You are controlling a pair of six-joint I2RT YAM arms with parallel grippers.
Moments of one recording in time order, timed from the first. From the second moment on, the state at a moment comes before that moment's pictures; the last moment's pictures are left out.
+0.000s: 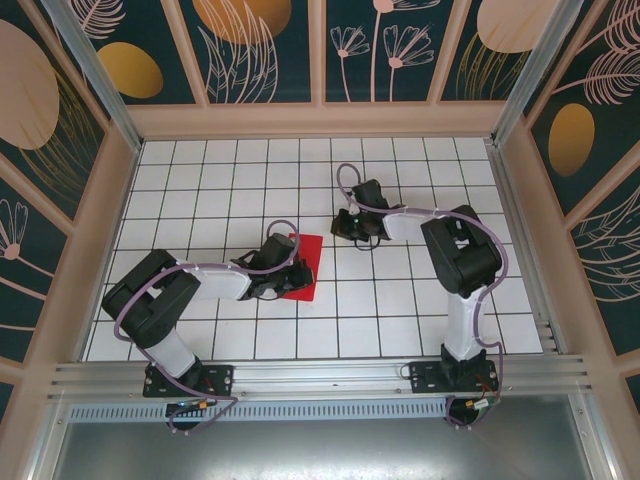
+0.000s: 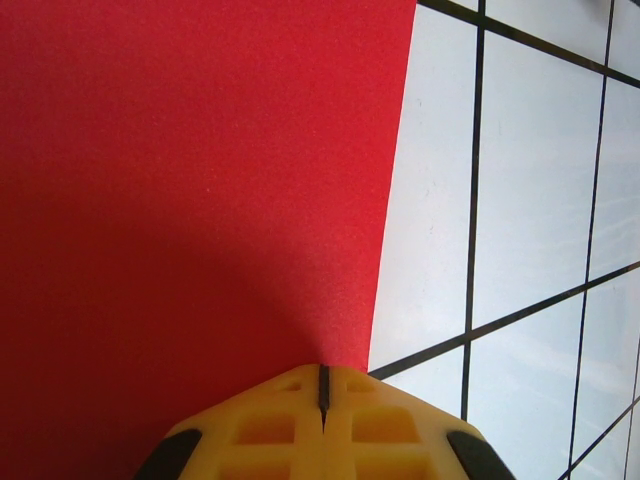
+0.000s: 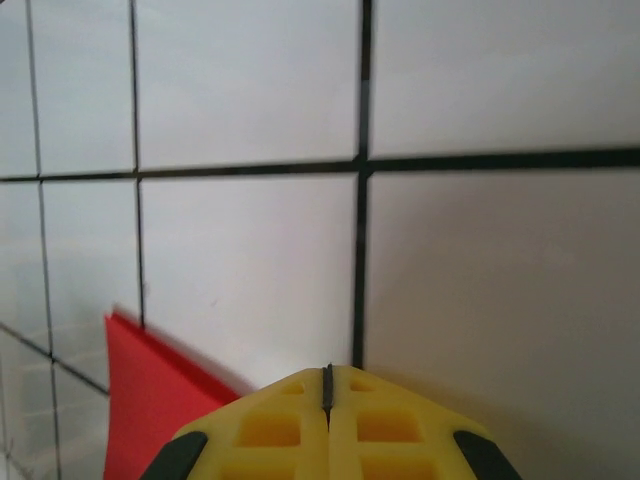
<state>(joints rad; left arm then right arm) -0.73 1.66 0.64 0.14 0.25 -0.92 0.51 1.96 1.12 -0.06 -0.37 0.65</state>
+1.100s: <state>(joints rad) -0.73 1.66 0.64 0.15 0.25 -0.93 0.52 1.97 1.11 0.02 -0.39 0.66</state>
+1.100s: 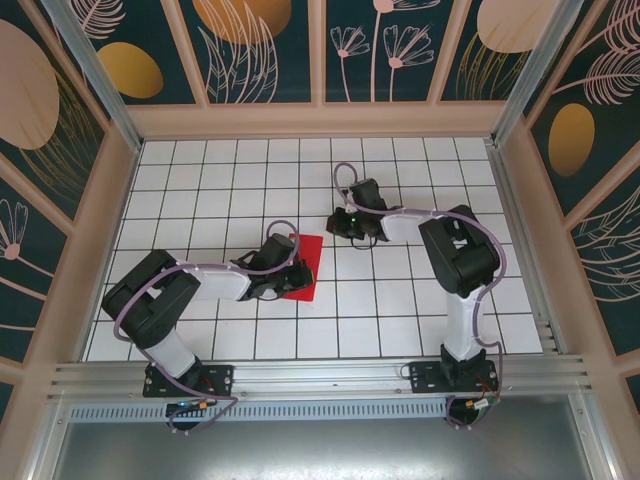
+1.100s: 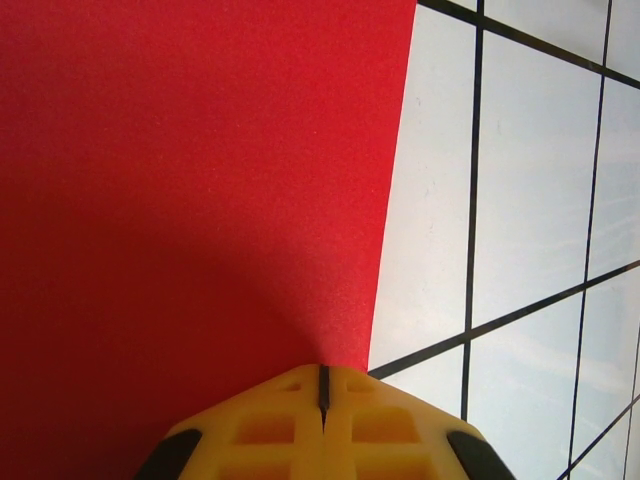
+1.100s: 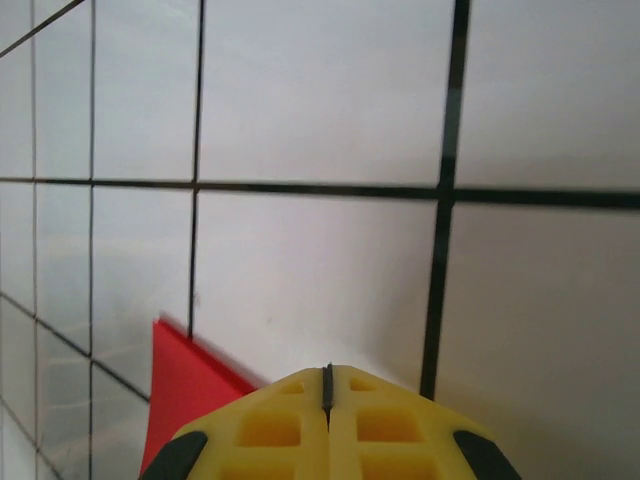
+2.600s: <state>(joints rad) -0.73 1.66 0.60 0.22 0.36 -0.94 0.64 1.99 1.08 0.02 -0.43 0.68</state>
